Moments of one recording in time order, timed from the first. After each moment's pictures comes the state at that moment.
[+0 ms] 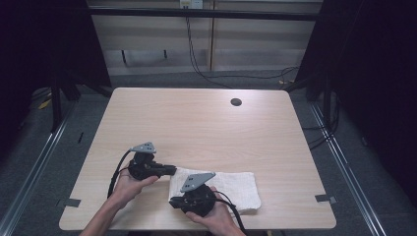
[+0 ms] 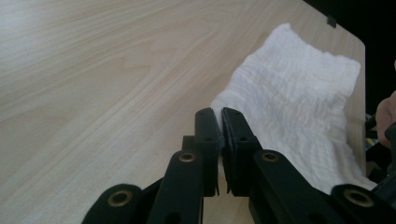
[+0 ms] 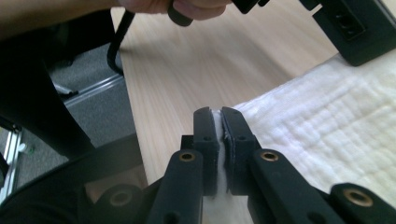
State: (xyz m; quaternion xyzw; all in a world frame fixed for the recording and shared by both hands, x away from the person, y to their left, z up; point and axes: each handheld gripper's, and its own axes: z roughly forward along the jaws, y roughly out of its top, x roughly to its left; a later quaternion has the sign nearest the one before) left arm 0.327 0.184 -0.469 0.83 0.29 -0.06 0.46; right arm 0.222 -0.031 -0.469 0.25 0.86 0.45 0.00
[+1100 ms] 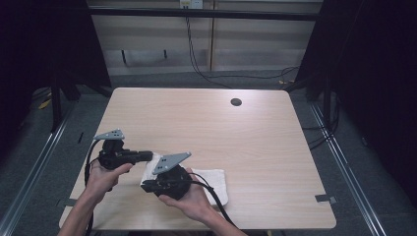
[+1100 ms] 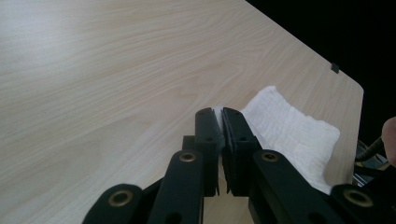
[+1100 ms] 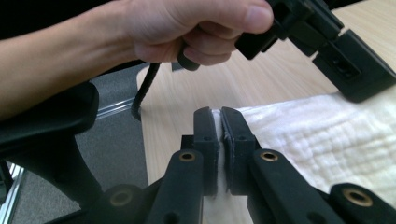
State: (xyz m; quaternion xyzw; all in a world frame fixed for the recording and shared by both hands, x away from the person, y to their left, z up) left arm 0.333 0.247 -0.427 0.80 0.34 -0.02 0.50; right arm 0.249 0.028 -0.412 0.20 0.85 0.49 0.01
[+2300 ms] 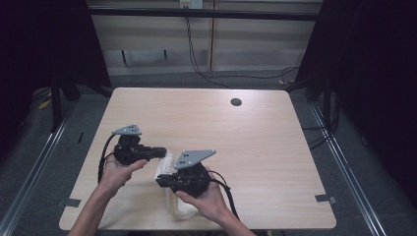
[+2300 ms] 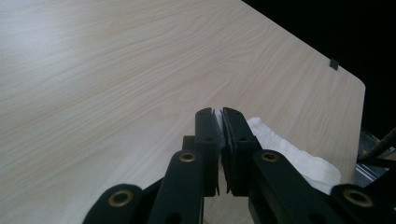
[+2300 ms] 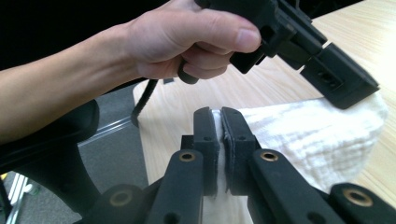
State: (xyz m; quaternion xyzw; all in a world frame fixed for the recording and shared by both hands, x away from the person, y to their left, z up) left arm 0.338 0.195 -0.414 0.82 0.31 -0.02 0.48; right arm 0.242 -0.021 -0.397 0.24 0.82 0.52 0.02
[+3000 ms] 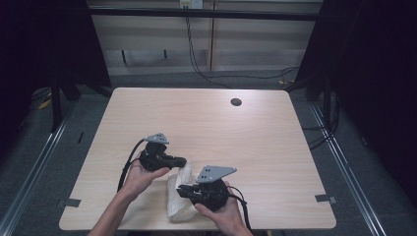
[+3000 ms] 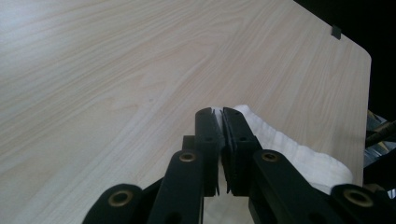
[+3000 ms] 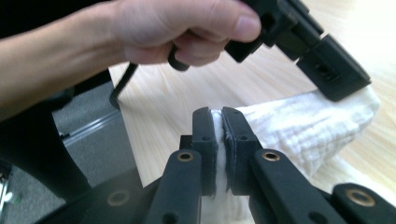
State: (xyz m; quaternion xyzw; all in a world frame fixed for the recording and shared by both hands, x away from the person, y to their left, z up) left arm 0.337 0.139 -0.448 0.85 0.30 -0.05 0.44; right arm 0.218 -0.062 -0.437 0.29 0.81 0.50 0.04
